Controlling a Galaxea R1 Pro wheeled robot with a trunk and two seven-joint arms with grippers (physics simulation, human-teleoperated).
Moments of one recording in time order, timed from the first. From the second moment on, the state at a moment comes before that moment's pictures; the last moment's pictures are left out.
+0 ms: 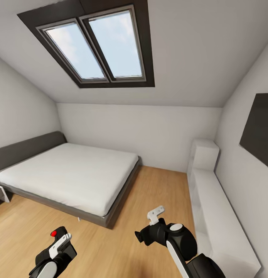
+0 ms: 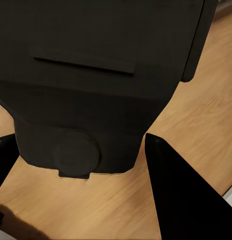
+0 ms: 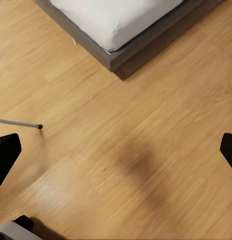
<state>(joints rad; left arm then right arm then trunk) -0.09 0.18 -0.14 -1.22 1.08 0.32 0.58 -0.24 0.01 0.43 -1.62 -0.03 1.01 0.12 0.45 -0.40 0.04</state>
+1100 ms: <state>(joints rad) -0.09 0.18 -0.14 -1.23 1.08 0.32 0.58 -0.24 -0.01 0.43 -1.62 -0.03 0.98 0.12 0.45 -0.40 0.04</state>
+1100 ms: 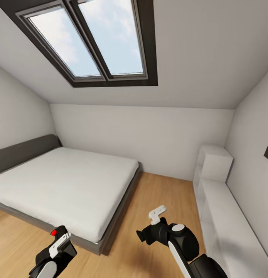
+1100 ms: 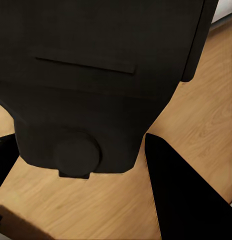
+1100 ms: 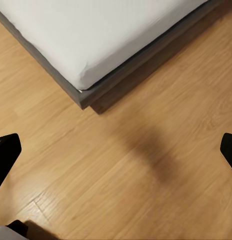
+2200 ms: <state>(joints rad) -0.09 0.18 -0.14 -1.23 1.08 0.31 0.58 -0.24 -0.01 0.44 -1.62 -0.03 0.97 0.12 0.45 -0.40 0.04</state>
